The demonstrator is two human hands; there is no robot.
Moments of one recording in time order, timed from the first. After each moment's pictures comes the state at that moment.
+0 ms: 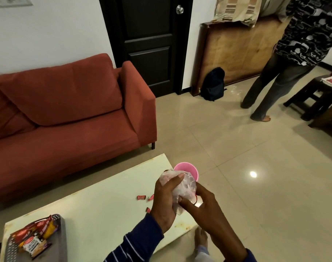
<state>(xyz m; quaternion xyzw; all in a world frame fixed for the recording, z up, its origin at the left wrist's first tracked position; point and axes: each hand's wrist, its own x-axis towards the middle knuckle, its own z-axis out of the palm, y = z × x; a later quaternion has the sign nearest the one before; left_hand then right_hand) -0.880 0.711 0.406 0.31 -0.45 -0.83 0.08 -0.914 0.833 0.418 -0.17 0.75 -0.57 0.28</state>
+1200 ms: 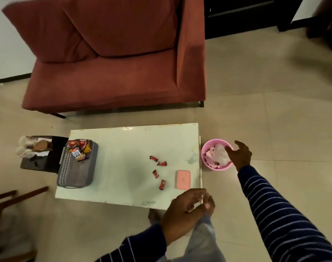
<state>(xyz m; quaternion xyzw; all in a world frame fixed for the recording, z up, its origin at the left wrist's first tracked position) -1.077 0.807 0.304 0.50 -0.58 -0.64 -0.07 -1.334 0.793 0.112 -0.10 0.86 -0.33 0.37</state>
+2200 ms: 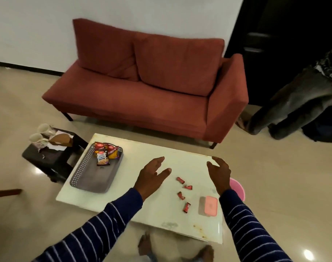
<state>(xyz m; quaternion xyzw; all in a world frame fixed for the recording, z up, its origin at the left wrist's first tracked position) -0.749 0.612 0.354 0.50 -0.62 -0.57 0.19 -1.004 0.674 0.279 -0.23 0.83 -0.43 0.26</state>
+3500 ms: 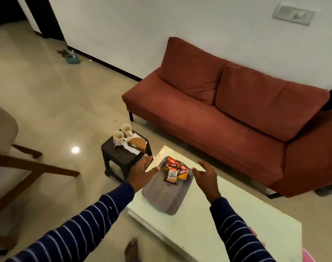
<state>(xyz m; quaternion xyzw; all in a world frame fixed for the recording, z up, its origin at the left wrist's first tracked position) -0.313 0.401 0.355 0.62 -0.55 -0.48 0.28 -0.565 0.410 0.316 -0.44 0.73 -0.37 0.36</state>
